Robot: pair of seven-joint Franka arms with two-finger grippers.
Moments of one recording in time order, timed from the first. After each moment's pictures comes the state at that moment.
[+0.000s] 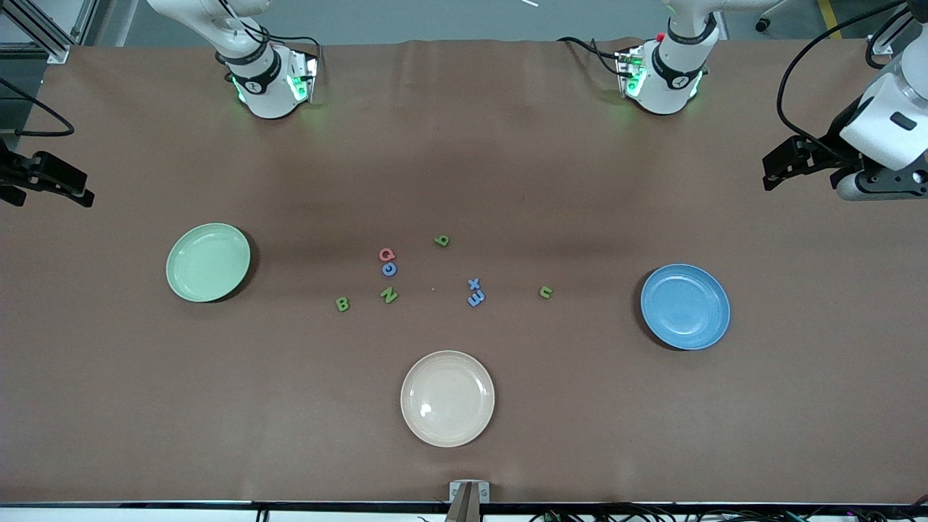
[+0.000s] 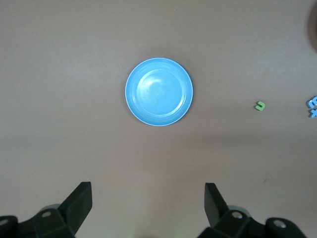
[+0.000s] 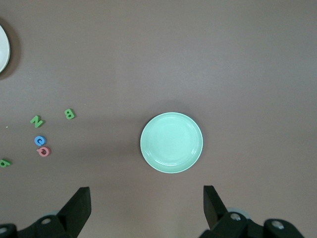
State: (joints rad) left arm -0.03 -0.03 -0.09 -1.60 0.02 1.55 -0.12; right arm 0.02 0.05 -0.07 -1.45 -0.02 1.50 -0.03
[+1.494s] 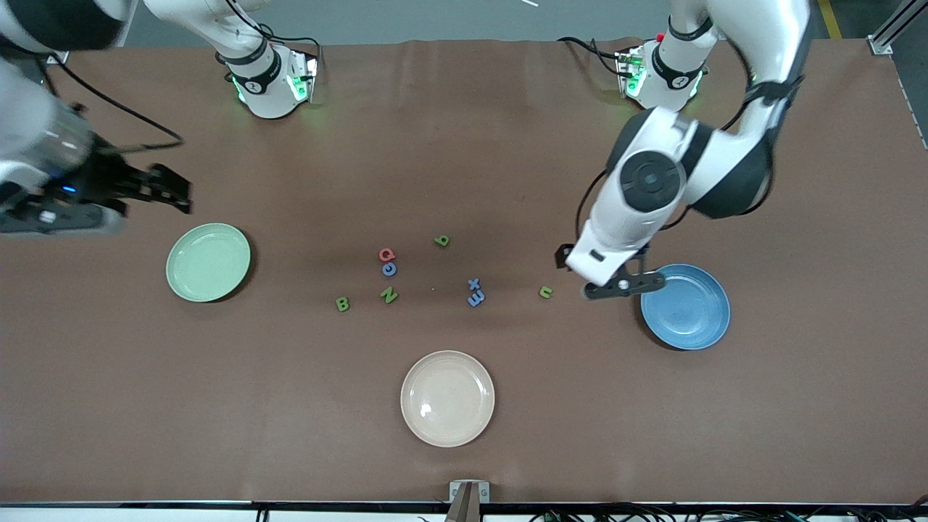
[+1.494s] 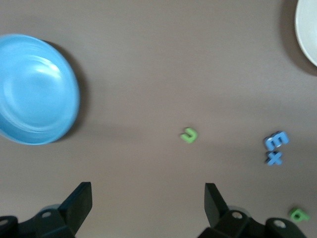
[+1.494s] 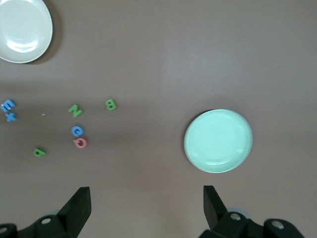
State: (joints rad) left arm -0.38 0.43 -0.17 -1.62 0.08 1.97 -0.71; right arm 0.27 0.14 -0.06 -1.46 0.01 1.52 0.19
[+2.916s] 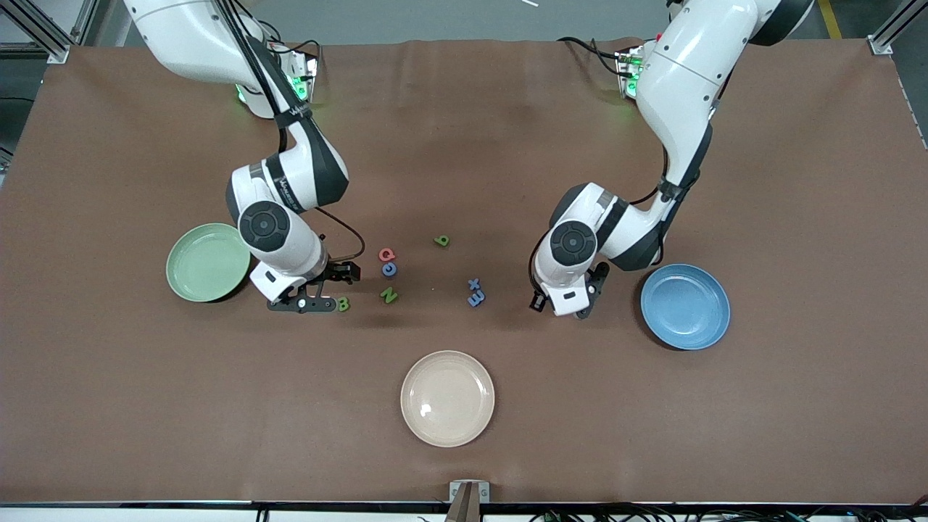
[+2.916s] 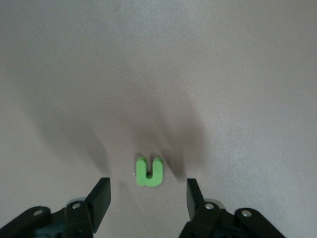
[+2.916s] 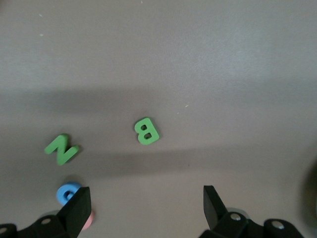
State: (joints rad) left arm -0.42 0.71 -0.16 -1.67 0.09 2.32 -1.70; right arm 0.45 0.45 -0.06 -1.89 0.02 2.26 0.39
